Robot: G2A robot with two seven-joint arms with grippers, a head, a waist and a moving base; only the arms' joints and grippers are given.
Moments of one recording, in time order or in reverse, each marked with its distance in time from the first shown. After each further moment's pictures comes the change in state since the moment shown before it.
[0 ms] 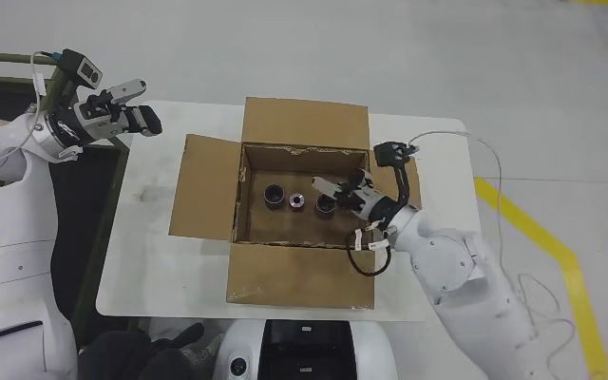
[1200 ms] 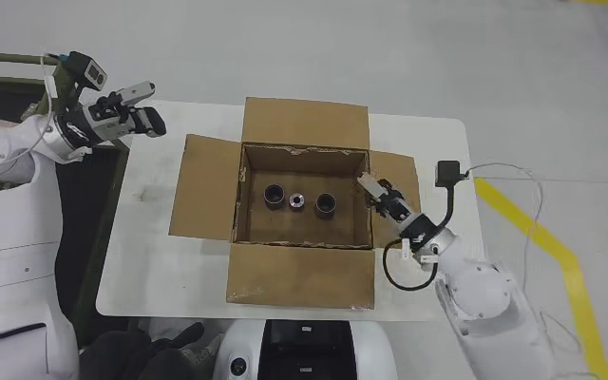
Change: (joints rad) left arm 0.011 -0.003 0.002 -0.017 0.035 -0.002 0.029; right arm -0.277 0.010 0.201 -0.083 0.381 -0.133 -0.235
